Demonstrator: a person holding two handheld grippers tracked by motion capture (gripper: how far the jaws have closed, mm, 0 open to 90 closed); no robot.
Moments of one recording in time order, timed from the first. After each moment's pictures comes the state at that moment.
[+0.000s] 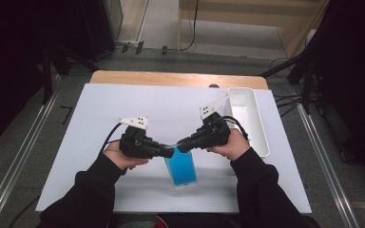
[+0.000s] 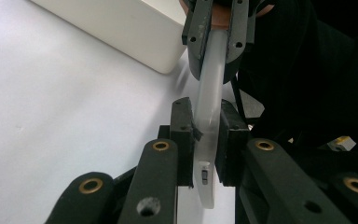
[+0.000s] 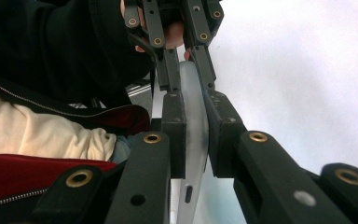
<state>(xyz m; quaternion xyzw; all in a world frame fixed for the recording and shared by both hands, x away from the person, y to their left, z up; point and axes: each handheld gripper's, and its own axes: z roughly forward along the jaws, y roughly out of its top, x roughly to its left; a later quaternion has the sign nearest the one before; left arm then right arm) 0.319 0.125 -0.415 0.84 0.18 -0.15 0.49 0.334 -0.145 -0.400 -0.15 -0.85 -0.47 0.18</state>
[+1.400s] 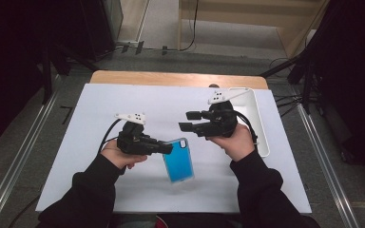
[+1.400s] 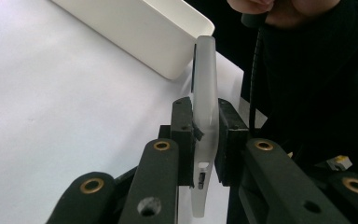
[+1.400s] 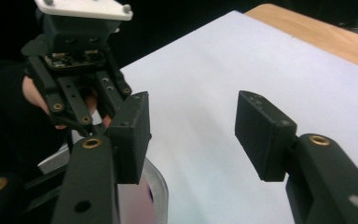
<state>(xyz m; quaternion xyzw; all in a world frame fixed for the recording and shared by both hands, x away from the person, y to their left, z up) 0.319 0.129 -0.403 0.83 0.23 -0.15 0.49 0.319 -0.151 -0.359 -0.31 -0.80 -0.51 -0.02</state>
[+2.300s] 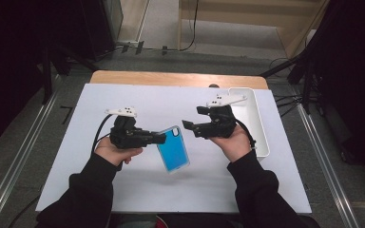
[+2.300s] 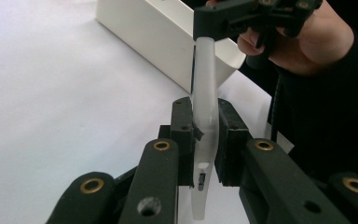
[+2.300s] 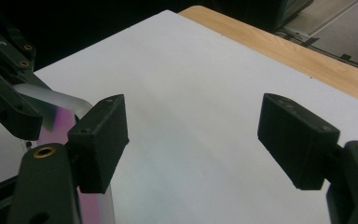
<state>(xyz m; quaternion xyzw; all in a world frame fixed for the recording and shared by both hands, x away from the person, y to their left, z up) 0.324 0.143 -0.392 0.81 0.28 -0.10 0.51 0.325 -0.150 -0.384 -0.36 -0.79 -0.47 -0.13</state>
